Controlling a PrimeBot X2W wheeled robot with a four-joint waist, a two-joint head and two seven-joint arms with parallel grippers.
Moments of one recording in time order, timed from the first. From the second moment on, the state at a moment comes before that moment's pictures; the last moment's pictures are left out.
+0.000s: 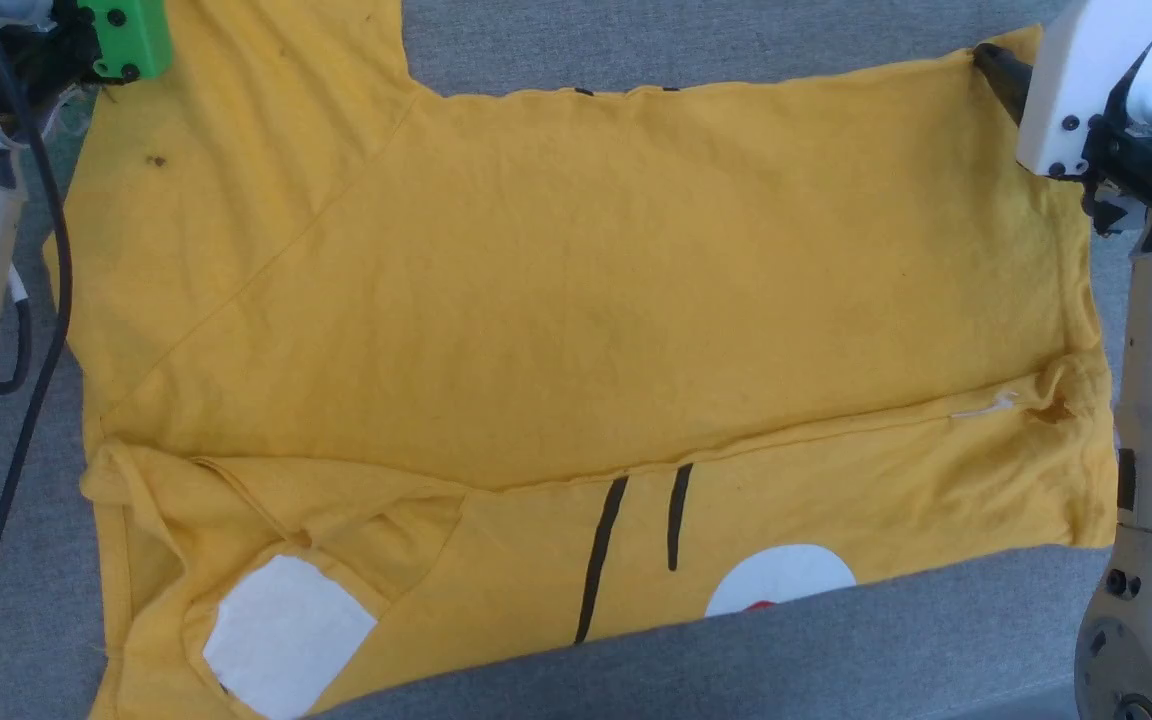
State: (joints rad) left arm -1.16 0.54 -0.48 0.39 -0.68 0.13 0.84; right arm -0.93 -0.07 -0.20 0.34 0.06 0.13 0.97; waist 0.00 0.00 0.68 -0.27
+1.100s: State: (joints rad) left arm -0.33 0.56 -0.43 -0.04 -0.74 0.11 -0.01; right arm -0.34 -0.21 -0.10 0.16 0.19 0.13 0.24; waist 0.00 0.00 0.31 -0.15
